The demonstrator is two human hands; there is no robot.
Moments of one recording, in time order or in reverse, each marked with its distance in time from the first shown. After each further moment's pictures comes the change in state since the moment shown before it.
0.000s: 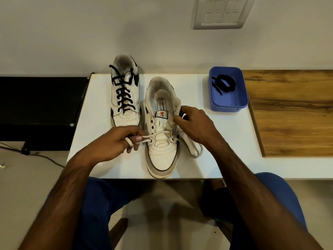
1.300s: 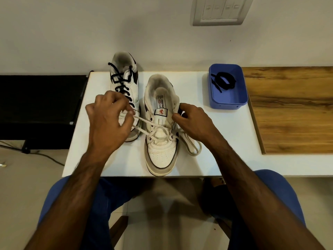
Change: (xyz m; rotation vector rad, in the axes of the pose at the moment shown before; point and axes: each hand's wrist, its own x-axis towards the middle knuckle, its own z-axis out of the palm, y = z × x) left_hand 0.009 0.026 0.007 0.550 0.835 0.171; right_hand 0.000 0.000 0.001 0.027 -0.015 -0.004
